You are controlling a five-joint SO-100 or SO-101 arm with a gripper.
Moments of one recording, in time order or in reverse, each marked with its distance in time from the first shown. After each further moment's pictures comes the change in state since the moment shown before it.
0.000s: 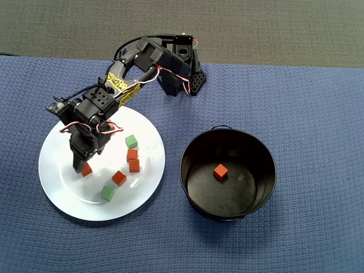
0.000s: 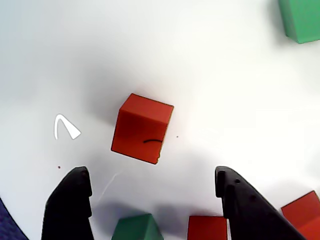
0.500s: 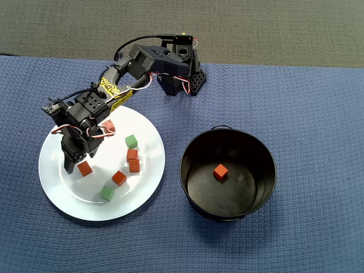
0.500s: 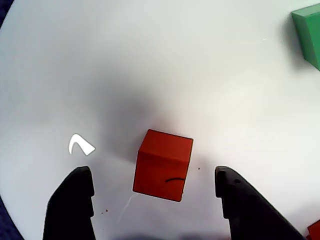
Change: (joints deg) arm 2.3 -7.8 -9.5 1.2 2.9
